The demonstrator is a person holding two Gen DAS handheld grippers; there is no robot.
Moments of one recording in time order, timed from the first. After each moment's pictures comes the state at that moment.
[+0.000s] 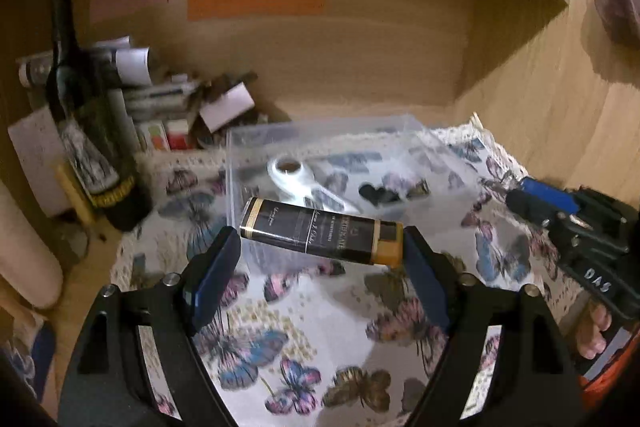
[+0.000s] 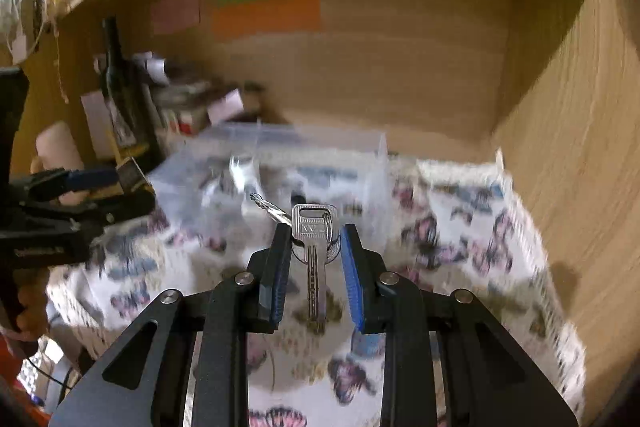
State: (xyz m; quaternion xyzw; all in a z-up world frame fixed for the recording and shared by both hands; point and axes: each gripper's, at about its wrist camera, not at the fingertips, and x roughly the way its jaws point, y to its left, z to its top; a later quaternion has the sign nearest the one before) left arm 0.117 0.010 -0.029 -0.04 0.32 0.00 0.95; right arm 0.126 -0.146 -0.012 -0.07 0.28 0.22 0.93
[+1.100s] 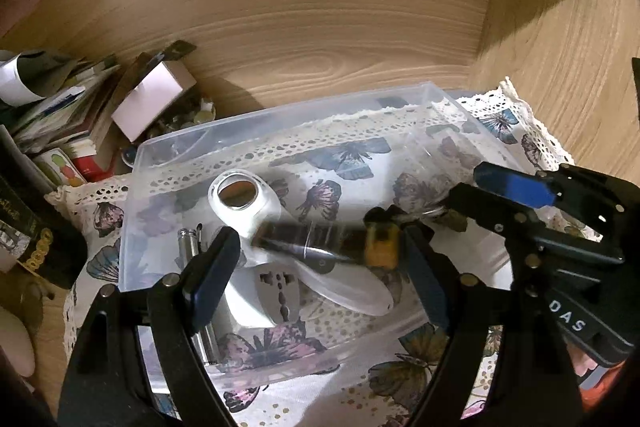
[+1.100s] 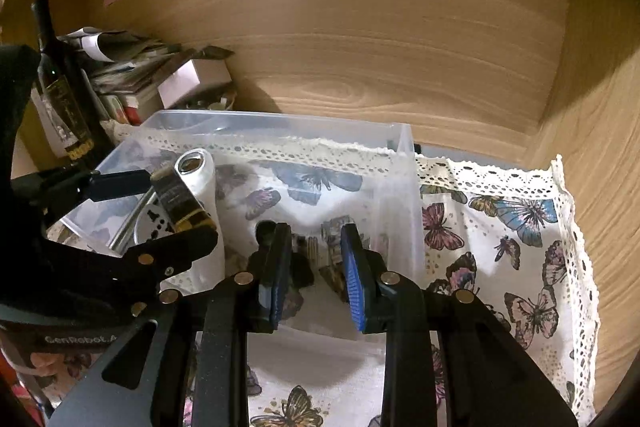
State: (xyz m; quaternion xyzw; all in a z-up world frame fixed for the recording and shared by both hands) left arm 0.240 -0.012 -0.079 0.00 0.39 -0.03 0.92; right arm 0.236 -0.115 -0.061 -0.08 0.36 0.23 0.90
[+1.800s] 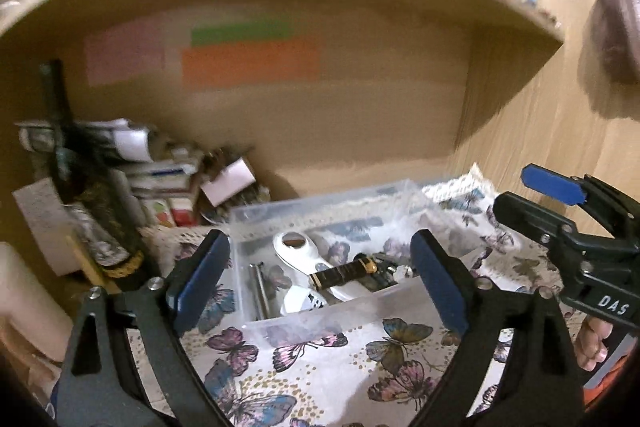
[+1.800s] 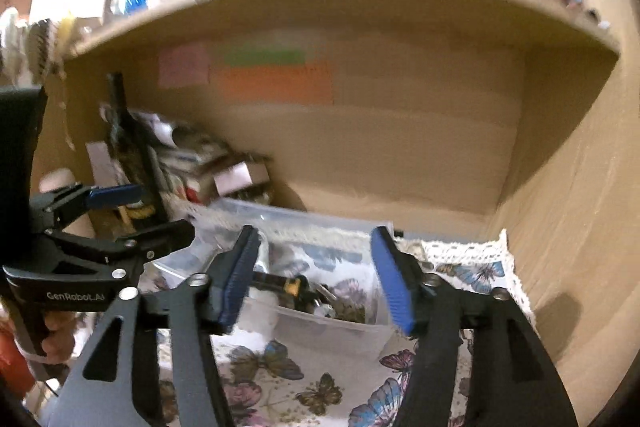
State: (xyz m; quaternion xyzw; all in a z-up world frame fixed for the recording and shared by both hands) left arm 0.120 0.012 0.005 -0.02 0.23 0.00 0.97; right arm 0.131 -0.133 0.031 -0.06 0.20 0.24 0.95
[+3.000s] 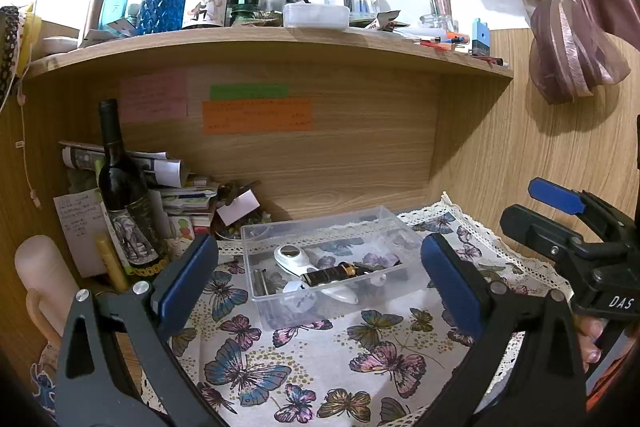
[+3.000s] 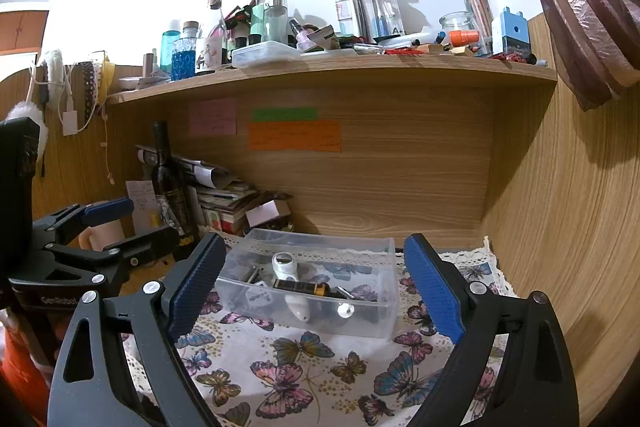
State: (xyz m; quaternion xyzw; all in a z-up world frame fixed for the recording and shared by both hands) left arm 0.032 0.016 0.029 -0.01 0.15 -0.01 0.99; right arm 0.054 -0.153 0.046 -0.03 0.14 0.24 0.96
